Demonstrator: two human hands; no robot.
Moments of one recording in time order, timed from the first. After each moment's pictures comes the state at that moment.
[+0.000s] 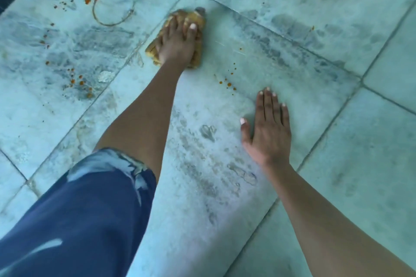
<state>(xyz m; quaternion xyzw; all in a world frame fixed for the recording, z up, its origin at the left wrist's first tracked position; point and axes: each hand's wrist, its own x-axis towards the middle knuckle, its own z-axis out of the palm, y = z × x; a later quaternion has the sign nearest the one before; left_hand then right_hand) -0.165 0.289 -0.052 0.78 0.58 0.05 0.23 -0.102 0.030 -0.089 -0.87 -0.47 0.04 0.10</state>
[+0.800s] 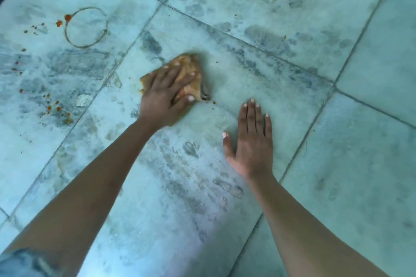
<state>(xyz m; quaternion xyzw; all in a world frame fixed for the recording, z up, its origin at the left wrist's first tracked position) -0.218 0.241 -0.069 0.94 0.31 0.01 0.13 -0.103 0.028 -0.083 -0.89 -0.45 0.07 0.09</state>
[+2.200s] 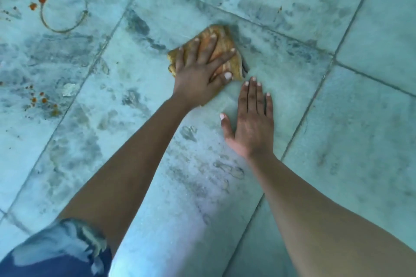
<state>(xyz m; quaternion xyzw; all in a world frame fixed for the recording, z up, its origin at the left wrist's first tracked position) -0.145 0.199 -0.068 0.95 0.27 -0.03 0.13 -0.103 0.028 -0.081 -0.89 -0.44 0.08 0.08</state>
